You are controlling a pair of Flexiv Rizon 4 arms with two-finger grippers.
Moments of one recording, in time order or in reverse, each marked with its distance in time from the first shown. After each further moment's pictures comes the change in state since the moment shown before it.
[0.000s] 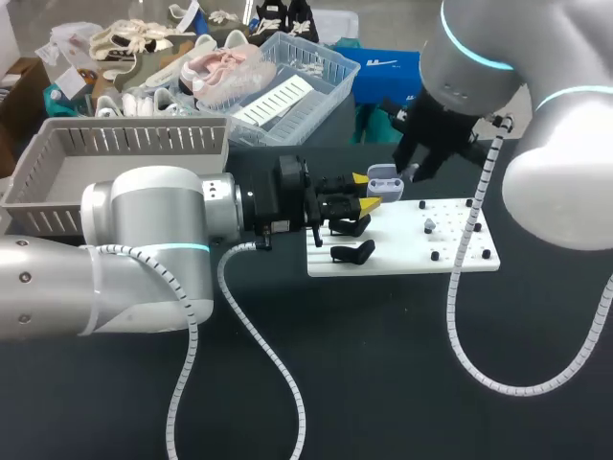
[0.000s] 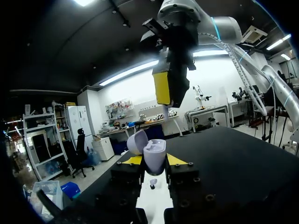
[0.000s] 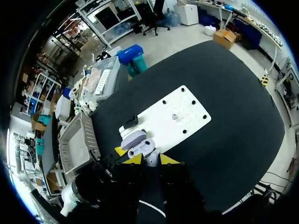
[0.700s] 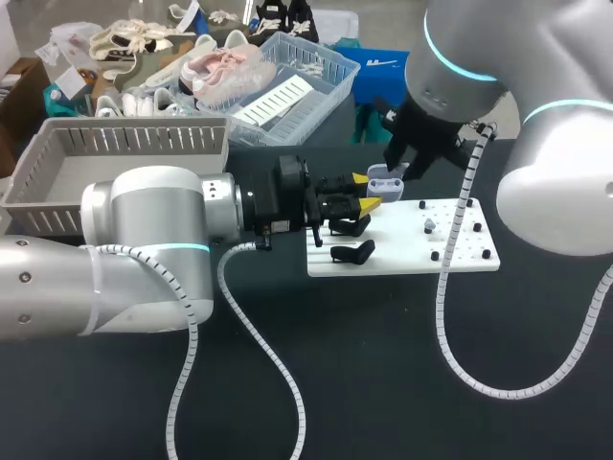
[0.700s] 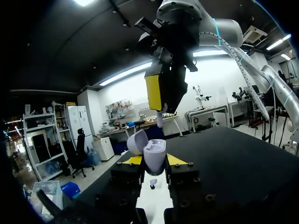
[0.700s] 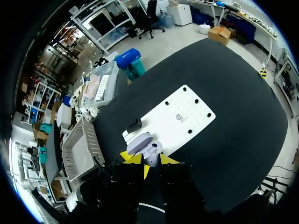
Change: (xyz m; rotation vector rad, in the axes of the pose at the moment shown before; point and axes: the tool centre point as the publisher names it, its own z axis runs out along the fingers) left arm 0.000 0.000 0.000 0.000 0.000 0.000; right arm 0.000 0.012 0.009 -0.019 -0.030 0.054
